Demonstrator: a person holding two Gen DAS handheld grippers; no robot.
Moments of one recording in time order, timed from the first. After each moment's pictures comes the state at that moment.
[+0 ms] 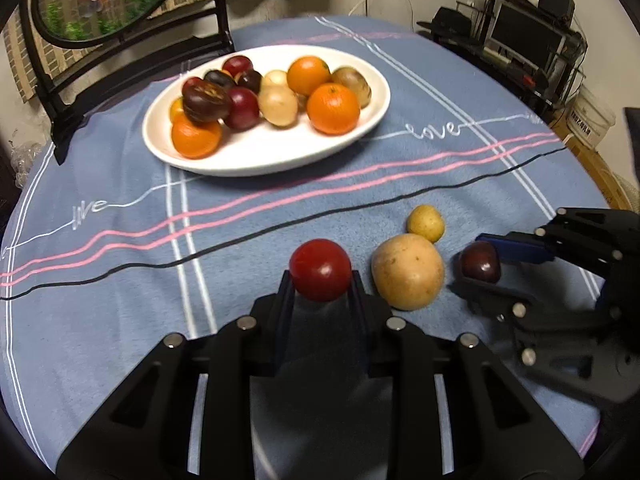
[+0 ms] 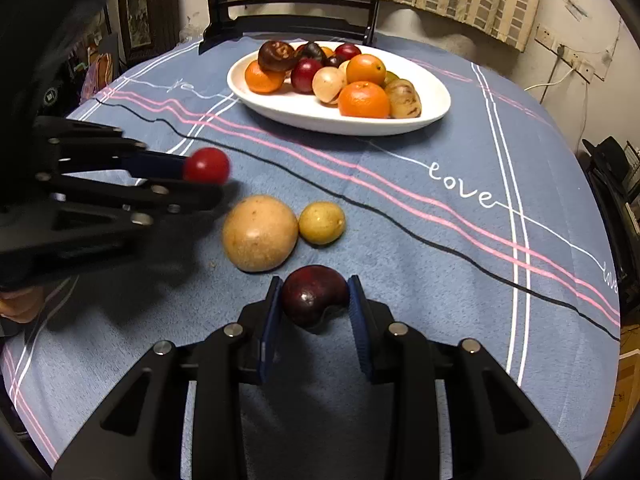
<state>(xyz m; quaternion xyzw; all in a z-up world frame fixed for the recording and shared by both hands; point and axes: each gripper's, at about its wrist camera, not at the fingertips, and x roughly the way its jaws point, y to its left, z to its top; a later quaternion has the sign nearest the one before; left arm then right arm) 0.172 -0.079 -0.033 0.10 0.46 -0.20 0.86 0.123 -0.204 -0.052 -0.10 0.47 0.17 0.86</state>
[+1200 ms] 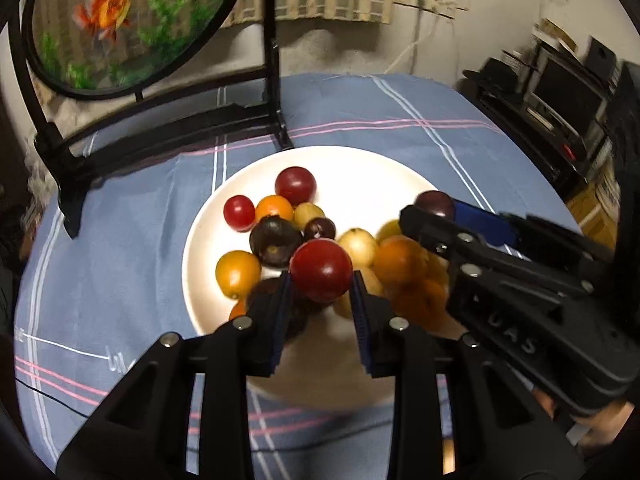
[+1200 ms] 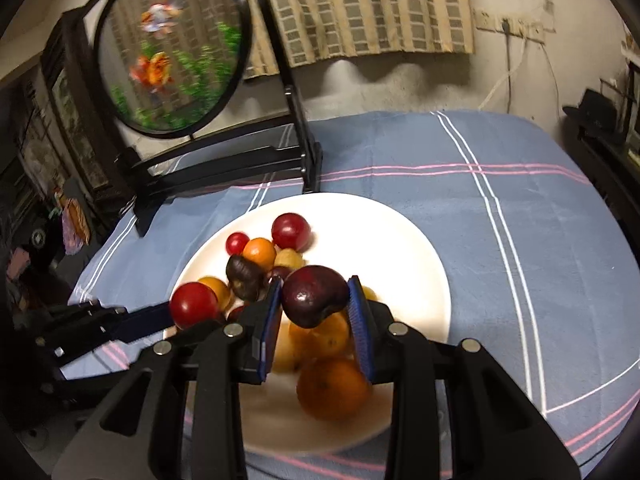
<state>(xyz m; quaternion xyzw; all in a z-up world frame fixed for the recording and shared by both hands) 0.329 -0.078 0.024 0.04 0.44 -0.14 0.88 0.315 -0.204 0.008 0.09 0.39 0.10 0.91</state>
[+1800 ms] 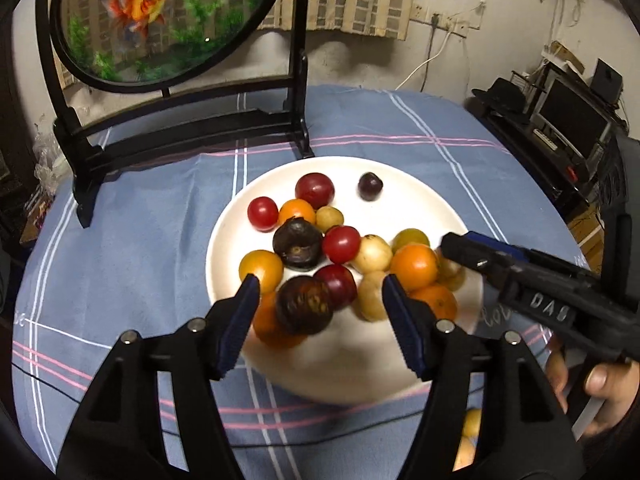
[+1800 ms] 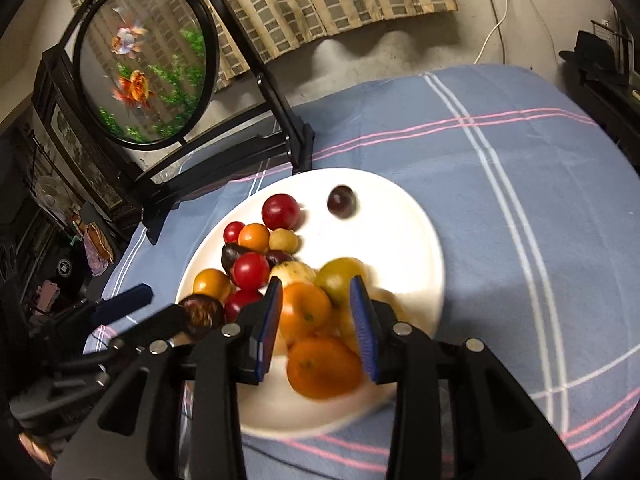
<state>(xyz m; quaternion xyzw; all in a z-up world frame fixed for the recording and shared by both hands) 0.310 -0.056 0.036 0.03 0.42 -0.14 0.90 0.299 -0.239 -0.003 0.16 0.42 0.12 0.88</state>
